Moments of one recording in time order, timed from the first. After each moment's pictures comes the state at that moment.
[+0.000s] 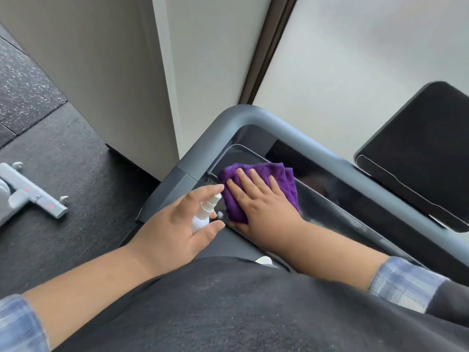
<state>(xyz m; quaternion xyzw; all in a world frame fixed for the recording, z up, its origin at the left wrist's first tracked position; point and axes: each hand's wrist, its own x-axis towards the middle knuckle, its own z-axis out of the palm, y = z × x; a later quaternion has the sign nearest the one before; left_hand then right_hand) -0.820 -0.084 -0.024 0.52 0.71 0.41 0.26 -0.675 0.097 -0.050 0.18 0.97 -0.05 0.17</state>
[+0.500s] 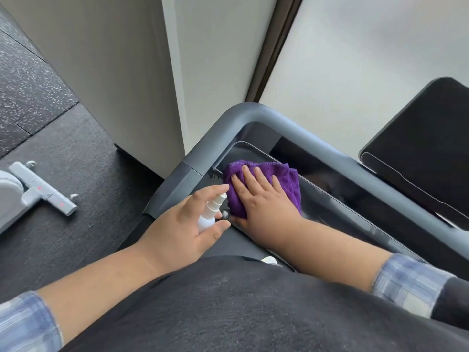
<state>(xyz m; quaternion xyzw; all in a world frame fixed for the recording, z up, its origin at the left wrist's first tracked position) -0.810 -0.090 -0.023 0.51 0.71 0.40 0.25 -0.682 0.085 -0.048 0.21 0.96 -0.06 0.17</state>
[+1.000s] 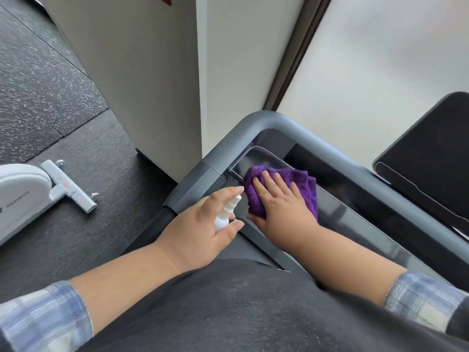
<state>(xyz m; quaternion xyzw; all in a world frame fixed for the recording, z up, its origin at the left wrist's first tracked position) -0.794 -0.101 -0.020 0.48 0.75 0.39 0.24 -0.670 0.090 -0.050 0.23 0.96 -0.08 0.14</state>
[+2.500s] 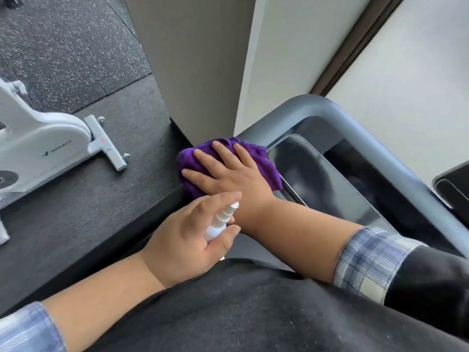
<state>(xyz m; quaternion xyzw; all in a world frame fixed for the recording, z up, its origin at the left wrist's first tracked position) -0.770 -0.140 -0.019 0.44 0.76 0.46 0.11 -0.763 0.025 -0.041 -0.10 0.99 -0.02 0.06</state>
